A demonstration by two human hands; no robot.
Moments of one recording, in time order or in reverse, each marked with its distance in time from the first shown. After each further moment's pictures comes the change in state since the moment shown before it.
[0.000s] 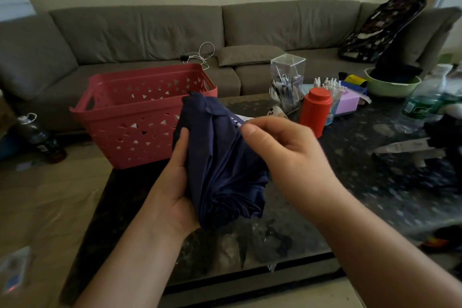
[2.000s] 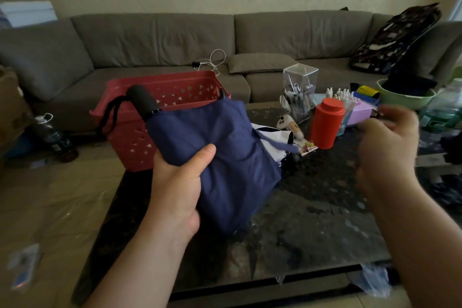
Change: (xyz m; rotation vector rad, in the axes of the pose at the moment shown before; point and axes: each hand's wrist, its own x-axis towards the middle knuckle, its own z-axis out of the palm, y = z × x) left_hand -0.013 0.009 0.005 0.348 0.415 0.588; right_hand 0.049 0.049 -0.079 0.137 0.835 0.307
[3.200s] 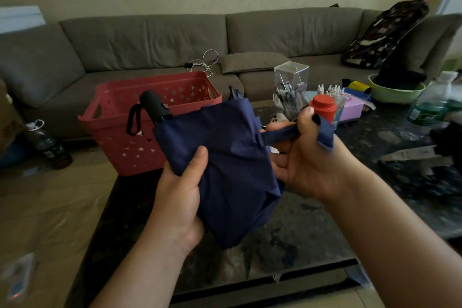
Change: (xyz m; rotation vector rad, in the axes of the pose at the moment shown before) left_hand -0.009 -0.018 0.004 -0.087 -0.183 -0.053; right_hand -0.063 -0.020 0.035 0.305 -0.786 0.599
